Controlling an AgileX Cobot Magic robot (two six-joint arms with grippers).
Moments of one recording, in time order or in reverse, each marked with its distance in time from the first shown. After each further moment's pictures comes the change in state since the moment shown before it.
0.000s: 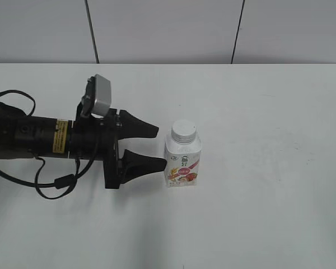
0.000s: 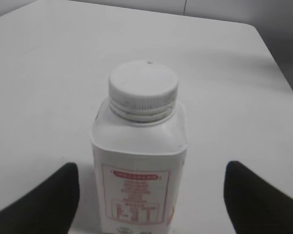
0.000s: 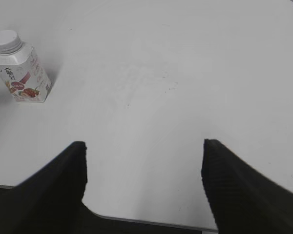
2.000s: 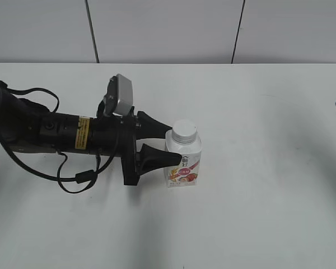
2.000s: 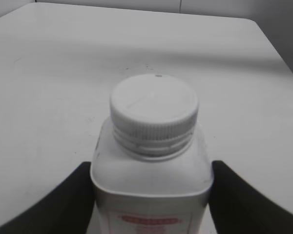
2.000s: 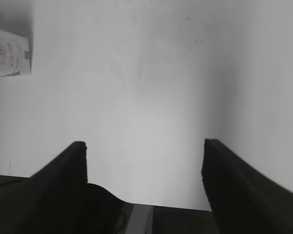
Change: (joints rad) left arm -0.068 0.069 -0.111 -0.014 0.033 -0.001; right arm 0.000 1.341 -0.629 0.061 0.077 0.060
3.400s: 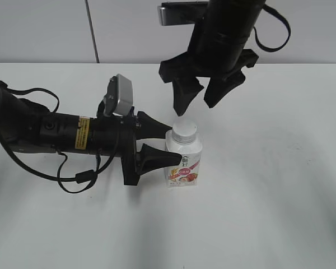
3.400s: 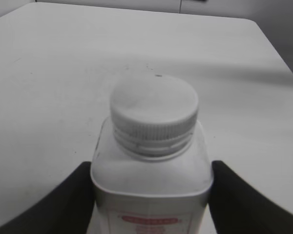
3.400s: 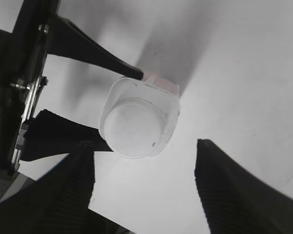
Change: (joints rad) left arm 0.000 0.000 0.000 0.000 0.000 -0.002; right arm 0.450 0.613 -0.551 0.046 0.051 0.025
